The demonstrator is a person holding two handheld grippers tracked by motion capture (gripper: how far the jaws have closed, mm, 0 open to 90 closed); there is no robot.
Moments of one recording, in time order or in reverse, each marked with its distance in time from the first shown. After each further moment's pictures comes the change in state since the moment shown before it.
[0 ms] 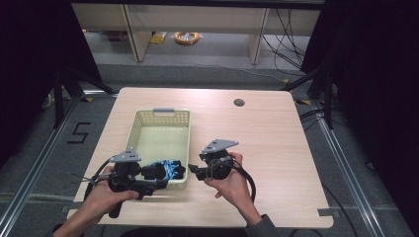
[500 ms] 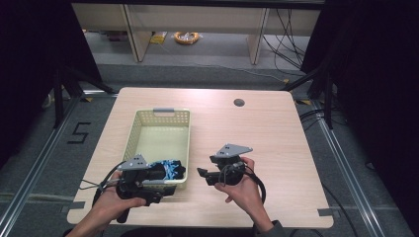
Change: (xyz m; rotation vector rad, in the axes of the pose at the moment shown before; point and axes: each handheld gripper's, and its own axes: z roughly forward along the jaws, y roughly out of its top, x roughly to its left) left arm -0.012 -0.010 0.012 -0.025 -0.037 0.031; right arm -0.011 -0.020 -0.021 -0.039 -0.016 0.005
